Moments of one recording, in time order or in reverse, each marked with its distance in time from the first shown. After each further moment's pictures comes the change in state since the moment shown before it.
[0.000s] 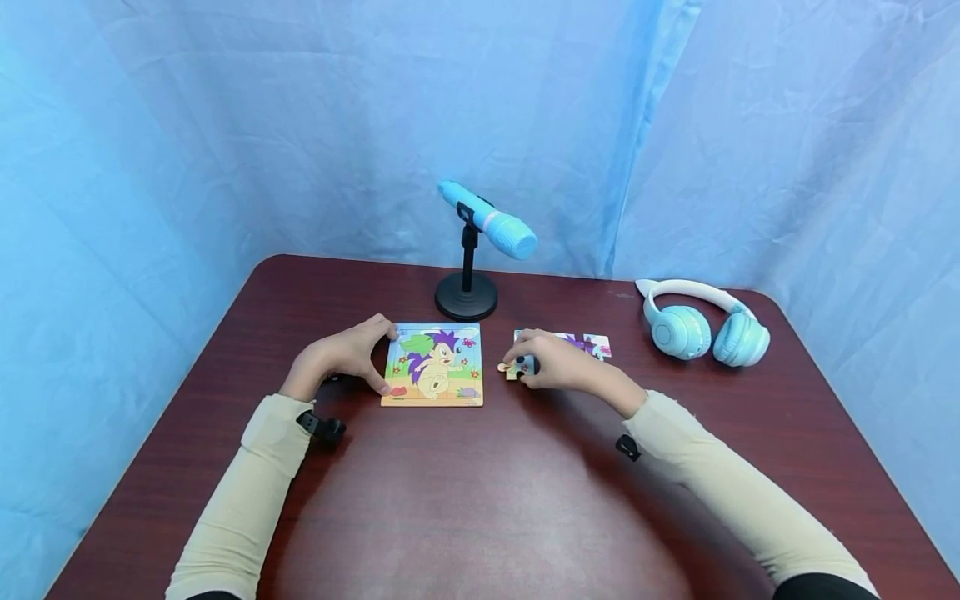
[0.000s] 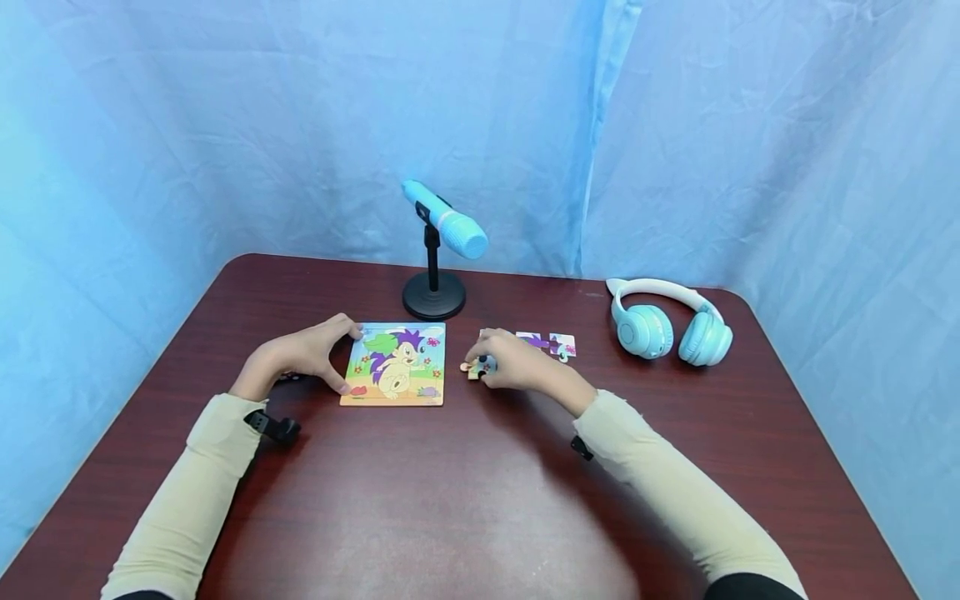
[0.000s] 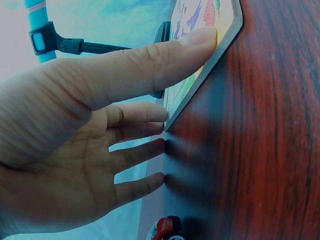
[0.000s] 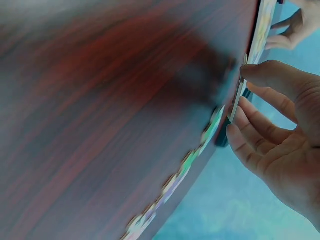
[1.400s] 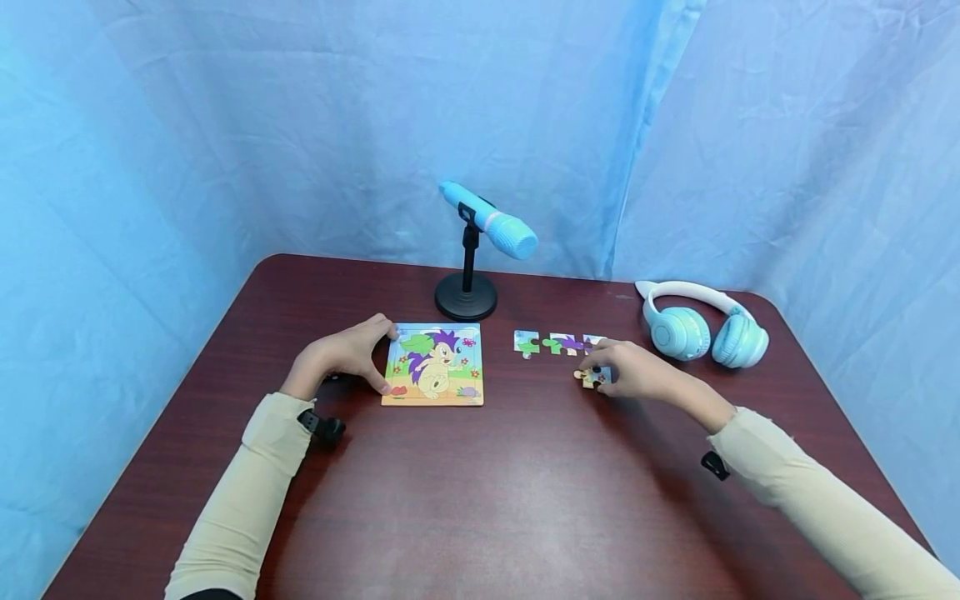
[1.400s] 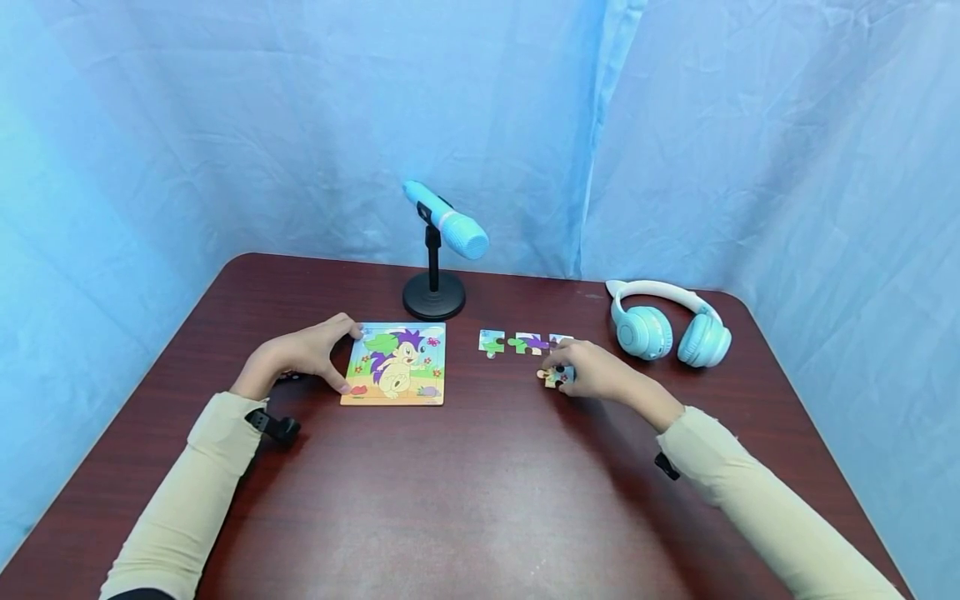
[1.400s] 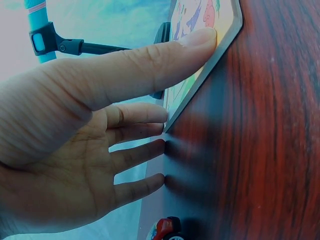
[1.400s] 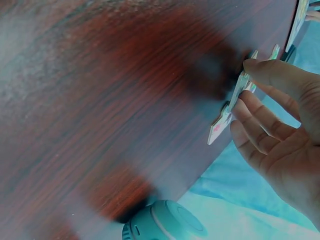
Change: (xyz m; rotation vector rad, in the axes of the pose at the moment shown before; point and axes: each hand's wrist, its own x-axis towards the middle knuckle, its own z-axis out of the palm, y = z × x) left_hand -0.001 0.000 -0.001 0.008 0.009 0.013; right_hand -0.084 0.065 -0.024 -0.076 0.033 0.003
